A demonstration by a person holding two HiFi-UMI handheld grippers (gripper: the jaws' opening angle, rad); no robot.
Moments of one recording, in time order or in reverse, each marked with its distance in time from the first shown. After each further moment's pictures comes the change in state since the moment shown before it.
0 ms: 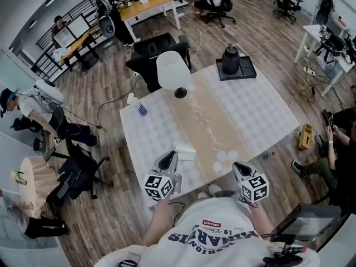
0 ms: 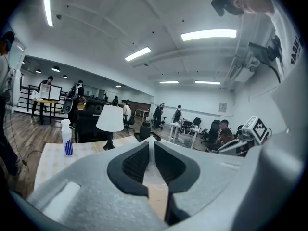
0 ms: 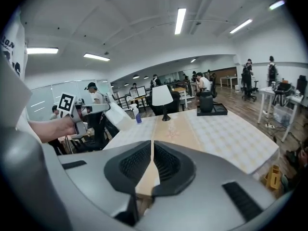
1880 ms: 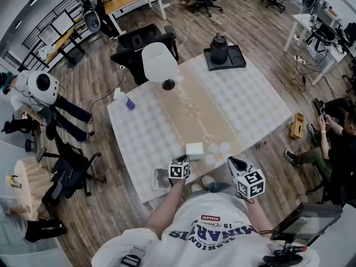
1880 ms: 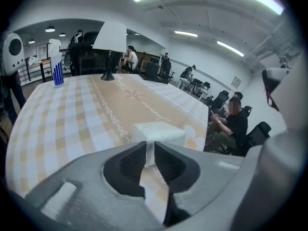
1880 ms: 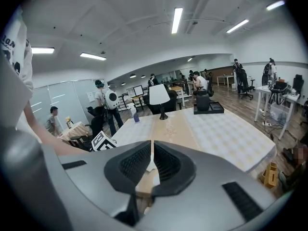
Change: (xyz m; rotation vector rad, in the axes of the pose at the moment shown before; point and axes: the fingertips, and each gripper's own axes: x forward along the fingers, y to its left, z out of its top) left arm 0.089 -0.013 -0.264 -0.146 0.611 0.021; right arm -0.013 -0.004 -0.002 0.024 0.016 -0.033
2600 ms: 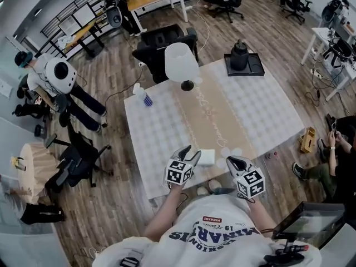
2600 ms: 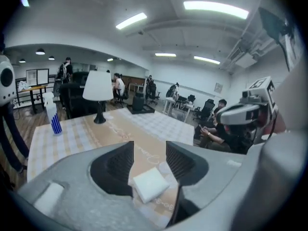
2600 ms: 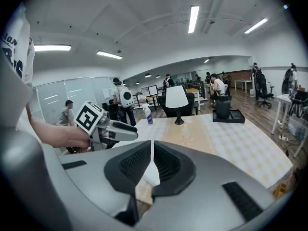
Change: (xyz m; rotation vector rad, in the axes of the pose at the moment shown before) left arm -0.128 -0.041 0.120 0.181 -0.269 -0.078; right arm 0.034 0.047 0.032 -0.121 -0.003 0.148
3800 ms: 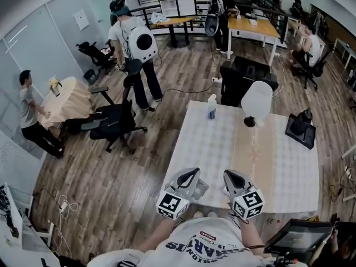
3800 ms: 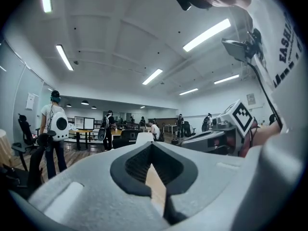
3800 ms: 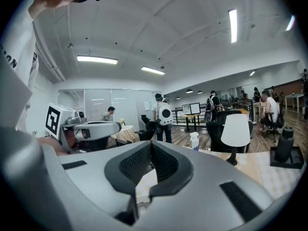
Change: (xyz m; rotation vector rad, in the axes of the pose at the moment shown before) left arm -0.257 0.008 0.087 0.062 -0.526 0.498; right arm 0.062 0.170 0.134 -0.254 -0.203 0.467
